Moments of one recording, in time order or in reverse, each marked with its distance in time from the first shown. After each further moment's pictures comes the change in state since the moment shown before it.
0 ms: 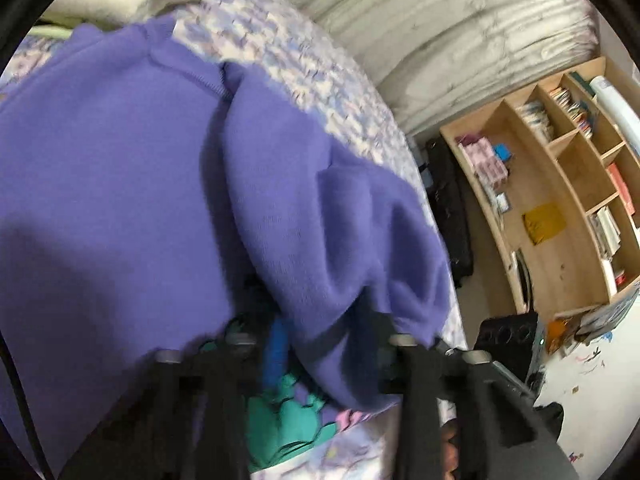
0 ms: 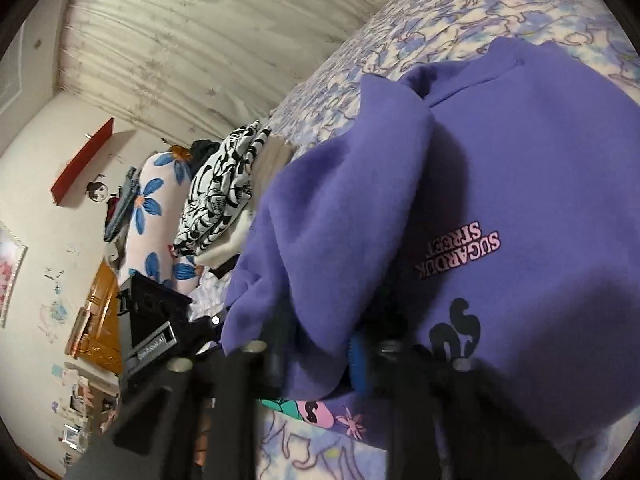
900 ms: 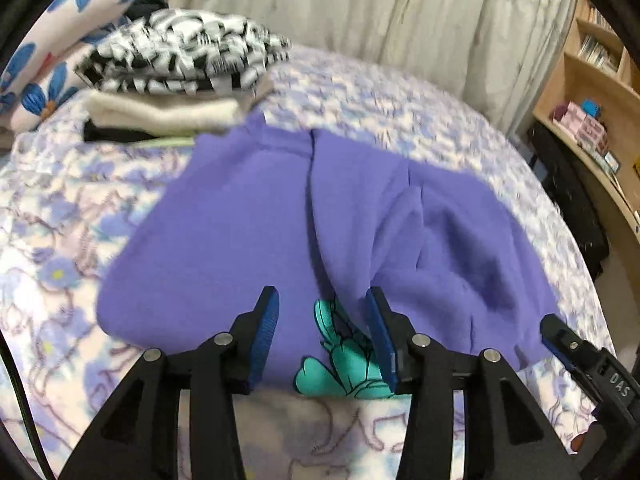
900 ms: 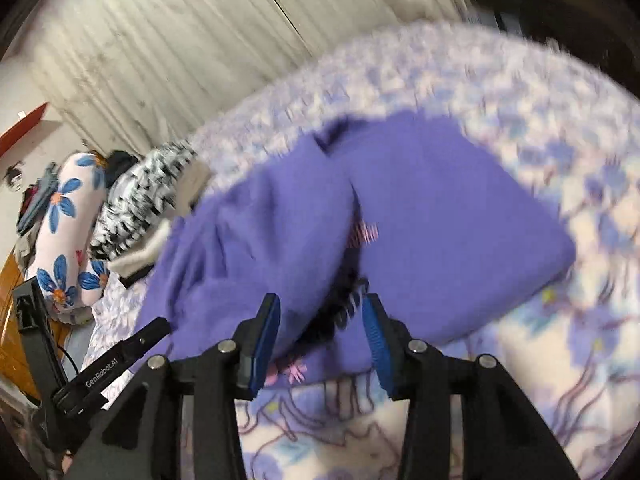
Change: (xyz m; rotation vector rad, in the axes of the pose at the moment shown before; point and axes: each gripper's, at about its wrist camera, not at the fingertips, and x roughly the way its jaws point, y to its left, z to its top) left arm -0.053 -0.063 -0.041 0.240 -0.197 0.576; right arm -0.063 0.046 -0.042 -0.137 -0.183 -0.397
